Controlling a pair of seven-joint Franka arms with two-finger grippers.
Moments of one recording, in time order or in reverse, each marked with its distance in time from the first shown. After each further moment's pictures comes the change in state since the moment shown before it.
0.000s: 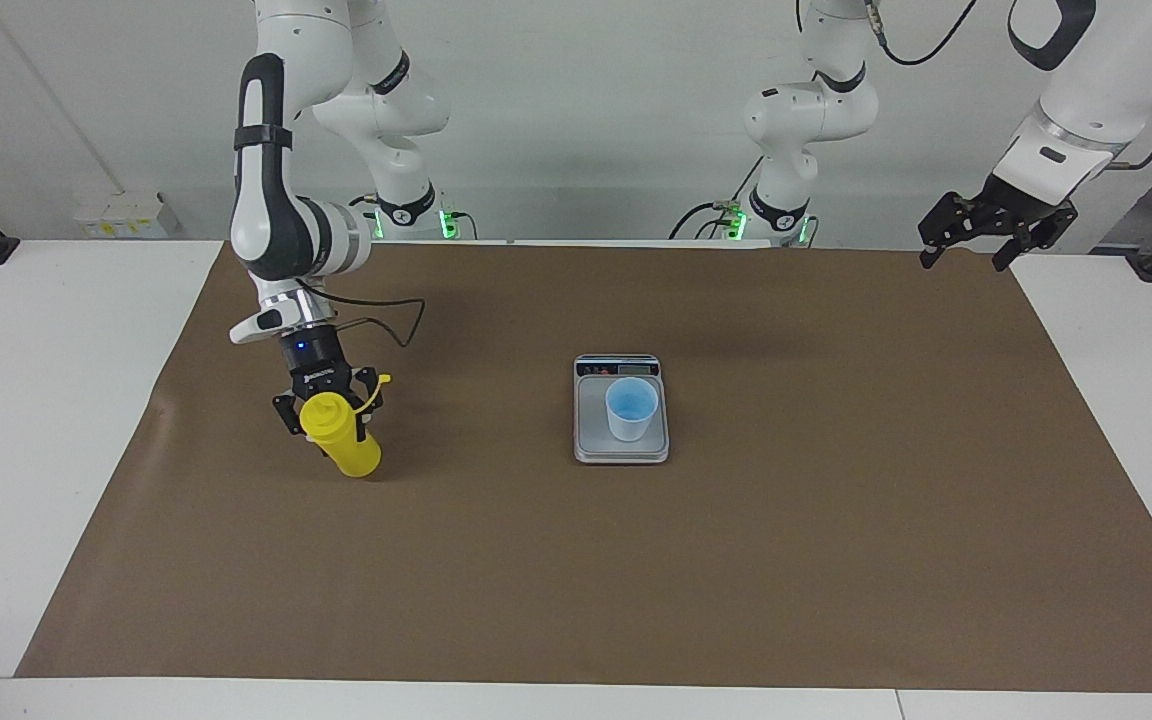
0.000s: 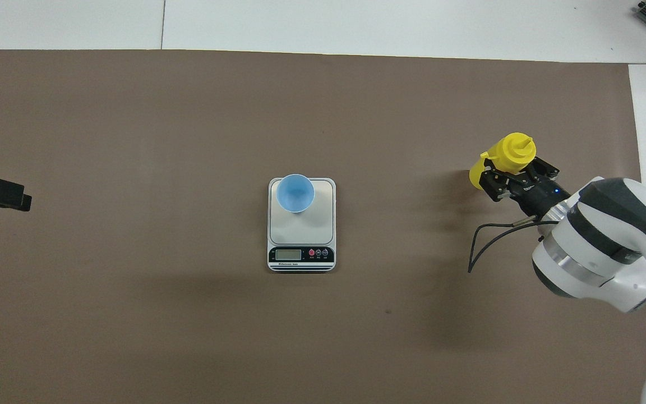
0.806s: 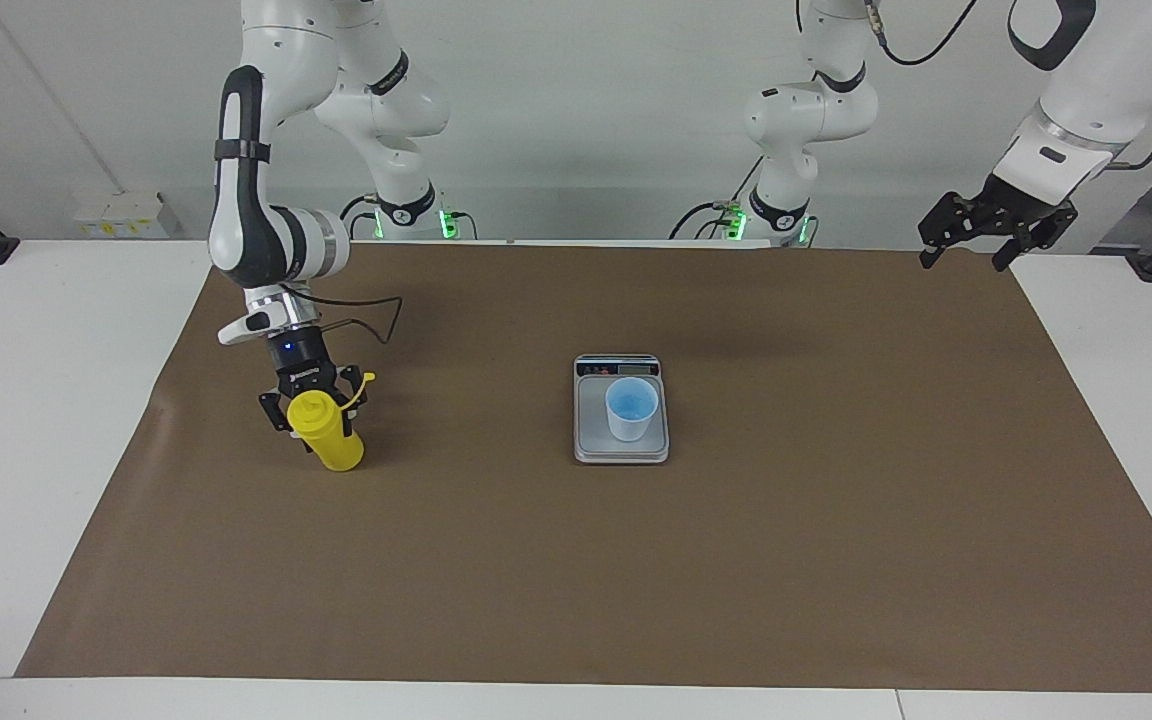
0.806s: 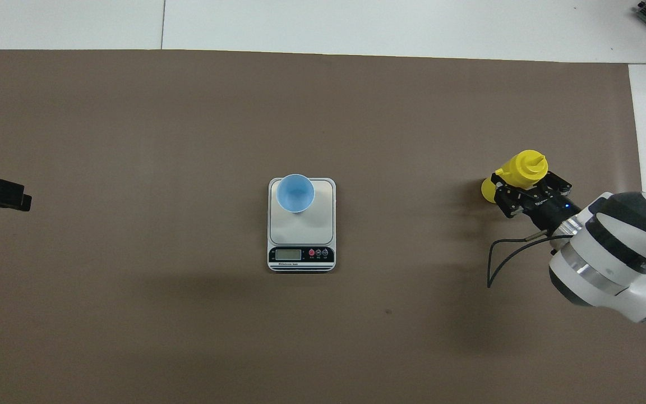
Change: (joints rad) left arm 0.000 0.000 0.000 0.000 0.000 0.000 0.000; right arm -0.056 -0.001 0.002 -0.057 0.002 -0.062 -0.060
